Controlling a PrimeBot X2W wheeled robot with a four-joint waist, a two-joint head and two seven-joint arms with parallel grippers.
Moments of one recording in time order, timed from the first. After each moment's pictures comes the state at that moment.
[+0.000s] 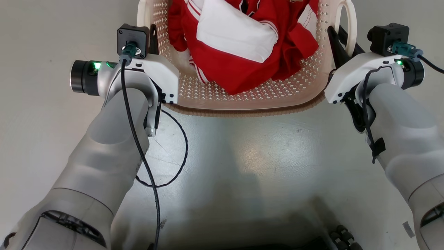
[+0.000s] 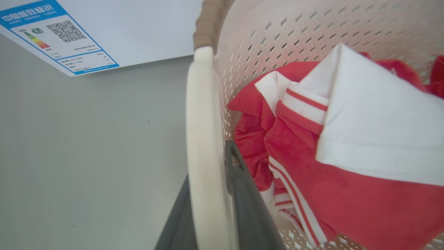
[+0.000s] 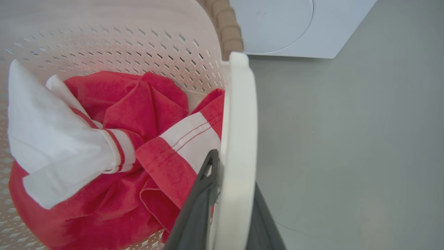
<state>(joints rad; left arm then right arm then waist) -1.06 0.10 -0.69 1.00 -0.55 0.25 -0.25 -1.09 -0.18 0.62 1.14 0.65 0.12 -0.26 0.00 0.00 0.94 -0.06</state>
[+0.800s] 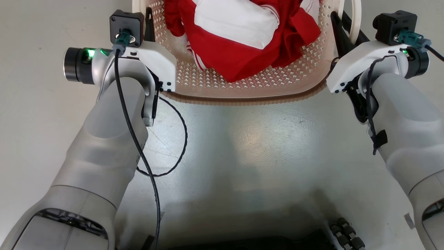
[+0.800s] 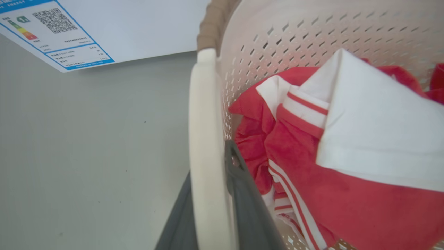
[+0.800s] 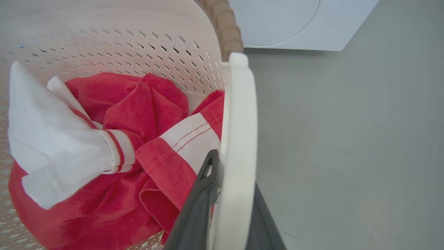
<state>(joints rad) -1.07 0.06 -0.49 0.99 -0.36 0.22 -0.25 -1.11 -0.17 0.53 1.12 0.57 0.12 -0.26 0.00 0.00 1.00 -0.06</state>
